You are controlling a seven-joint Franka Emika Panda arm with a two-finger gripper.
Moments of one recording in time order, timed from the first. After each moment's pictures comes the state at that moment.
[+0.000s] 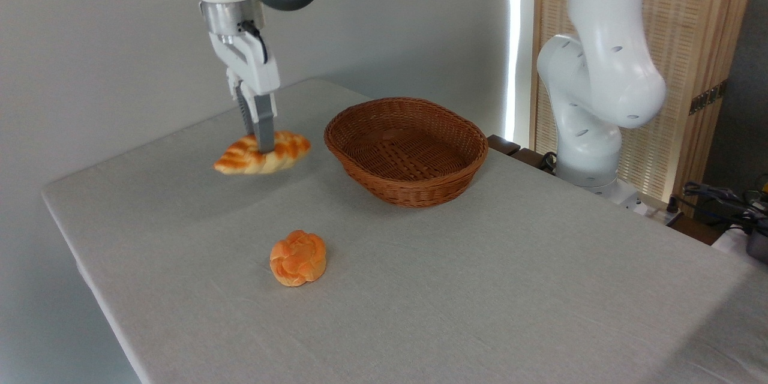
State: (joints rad) arm -0.31 0.03 -0.25 -1.87 -0.01 1.98 0.34
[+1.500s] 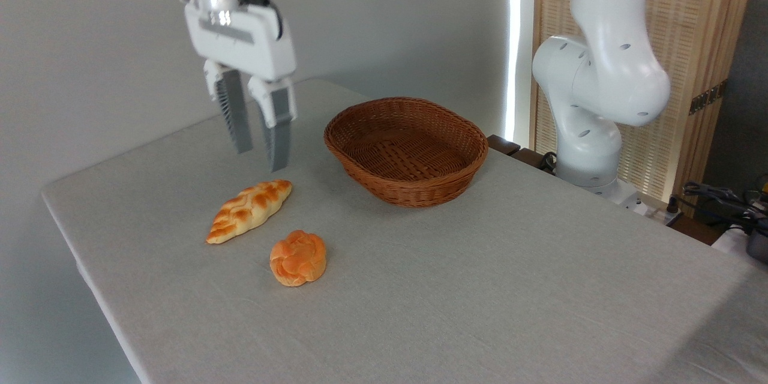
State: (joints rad) arm -0.17 -0.05 -0.14 -1.77 0.07 1.82 0.40
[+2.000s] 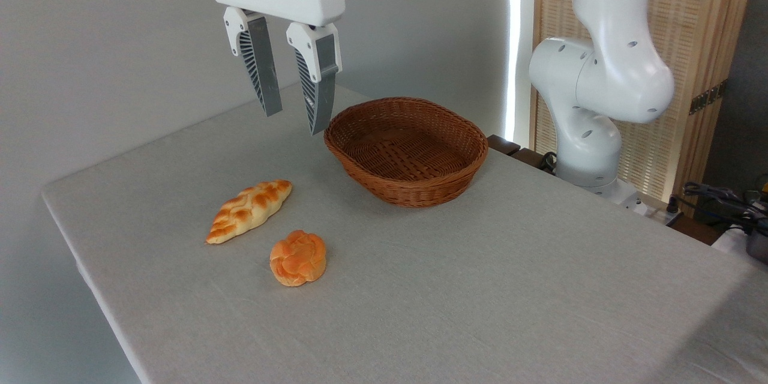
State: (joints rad) arm -0.03 -0.08 -0.11 -1.60 -0.01 1.57 0.51
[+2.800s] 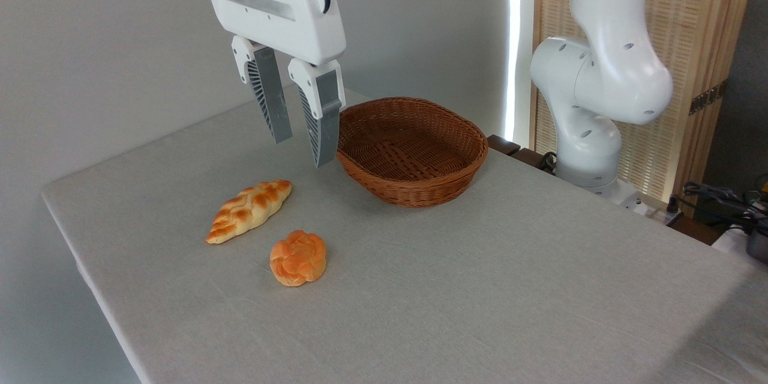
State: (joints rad) arm -0.08 -0.02 0.00 -1.59 -0.01 1.58 0.65
